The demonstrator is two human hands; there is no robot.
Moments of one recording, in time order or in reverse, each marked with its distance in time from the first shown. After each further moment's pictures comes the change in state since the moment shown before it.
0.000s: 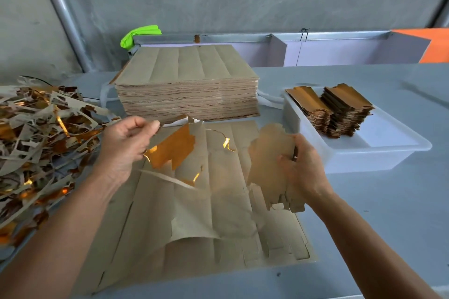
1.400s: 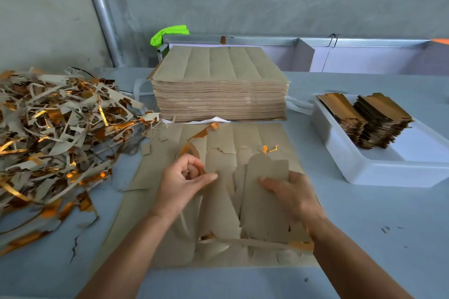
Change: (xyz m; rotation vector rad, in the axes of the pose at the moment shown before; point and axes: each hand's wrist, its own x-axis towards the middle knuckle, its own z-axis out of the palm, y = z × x) left_hand -0.058 -0.053 0.017 0.144 -0.028 -0.032; right_hand -0.039 -0.031 0.052 0.296 -0.254 0.379
